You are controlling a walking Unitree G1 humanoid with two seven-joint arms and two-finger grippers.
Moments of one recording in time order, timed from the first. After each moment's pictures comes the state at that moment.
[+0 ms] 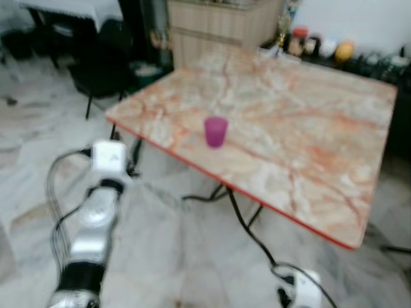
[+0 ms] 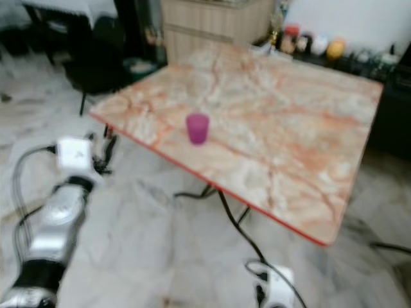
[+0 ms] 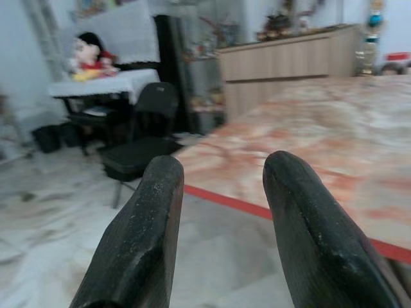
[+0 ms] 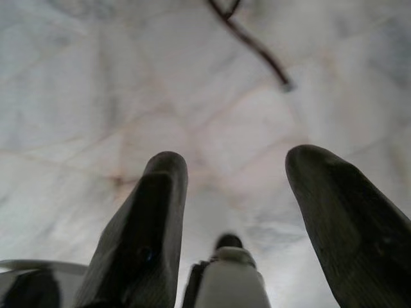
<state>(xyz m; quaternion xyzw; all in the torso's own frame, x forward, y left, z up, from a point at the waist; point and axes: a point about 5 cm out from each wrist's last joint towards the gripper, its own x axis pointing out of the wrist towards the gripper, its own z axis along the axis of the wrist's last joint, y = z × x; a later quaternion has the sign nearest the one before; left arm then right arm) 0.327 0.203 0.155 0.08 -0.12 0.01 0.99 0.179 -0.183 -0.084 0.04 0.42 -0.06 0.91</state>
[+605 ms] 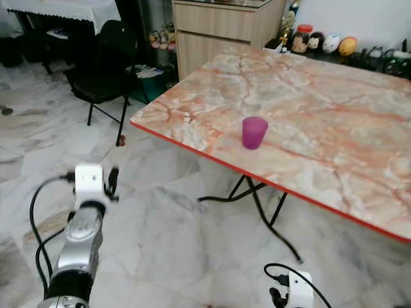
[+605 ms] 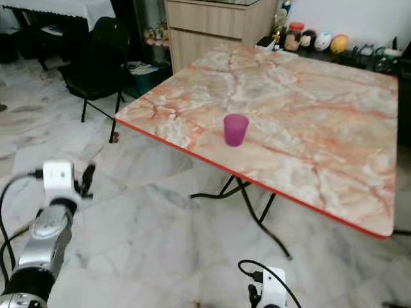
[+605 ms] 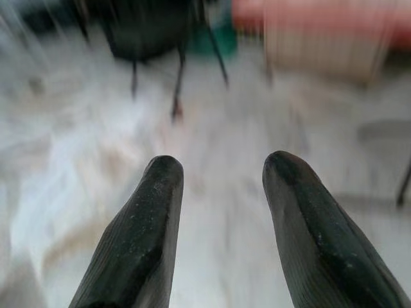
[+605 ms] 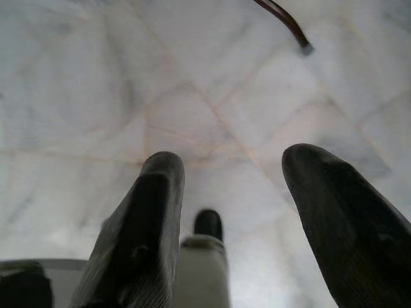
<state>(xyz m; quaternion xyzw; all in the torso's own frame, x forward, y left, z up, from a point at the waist) 0.304 0.240 0.059 0.06 0.11 0.07 0.99 0.168 -0.192 -0.088 0.03 0.43 -0.08 0.90</state>
